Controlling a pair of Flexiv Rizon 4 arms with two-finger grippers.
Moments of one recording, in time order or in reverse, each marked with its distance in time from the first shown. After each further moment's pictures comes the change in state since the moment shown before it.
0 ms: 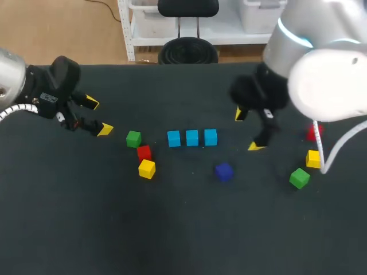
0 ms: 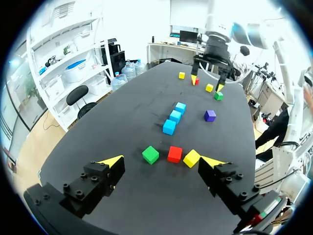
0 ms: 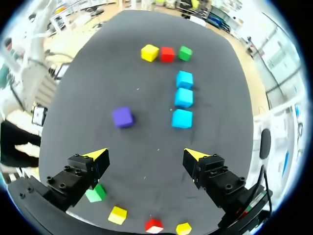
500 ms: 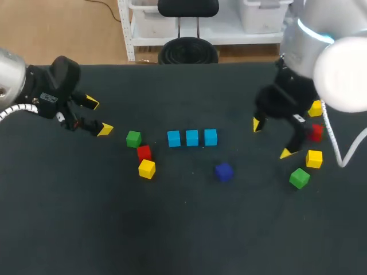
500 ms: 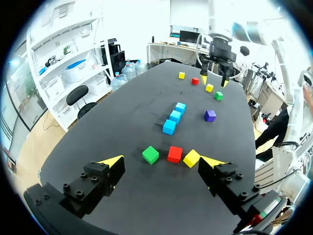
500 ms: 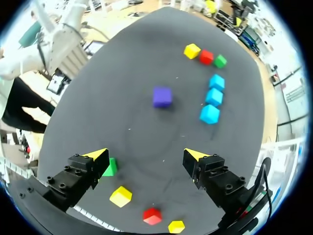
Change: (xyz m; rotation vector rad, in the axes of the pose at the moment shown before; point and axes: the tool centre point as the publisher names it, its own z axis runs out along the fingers) left arm 0.000 0.000 0.000 0.000 0.000 0.000; right arm 0.041 0.038 -0.013 -0.121 0.046 -0.269
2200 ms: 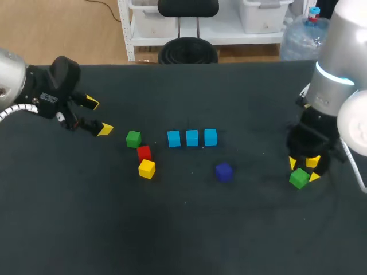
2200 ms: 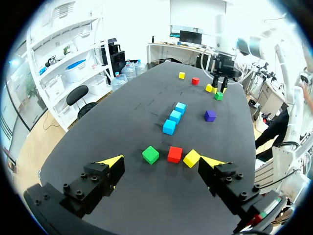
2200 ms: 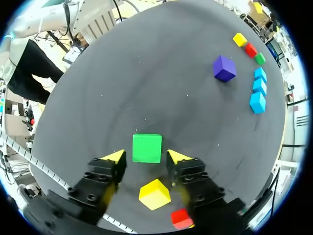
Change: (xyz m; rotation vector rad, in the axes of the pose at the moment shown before) left arm 0.000 0.000 0.000 0.000 0.000 0.000; right arm 0.057 0.068 0.050 -0.087 0.091 -0.158
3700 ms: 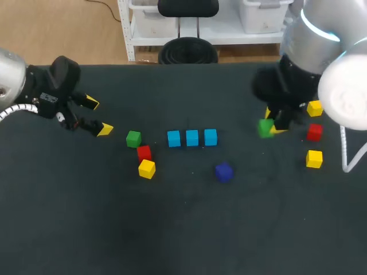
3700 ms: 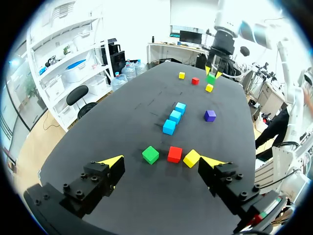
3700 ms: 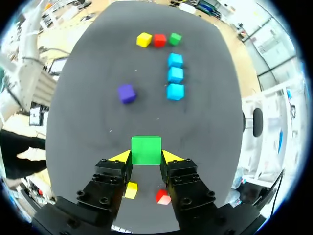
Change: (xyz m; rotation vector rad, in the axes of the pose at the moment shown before) left arm 0.000 0.000 0.000 0.000 0.000 0.000; right arm -0.034 -0.091 -0.097 0.248 -0.010 0.586
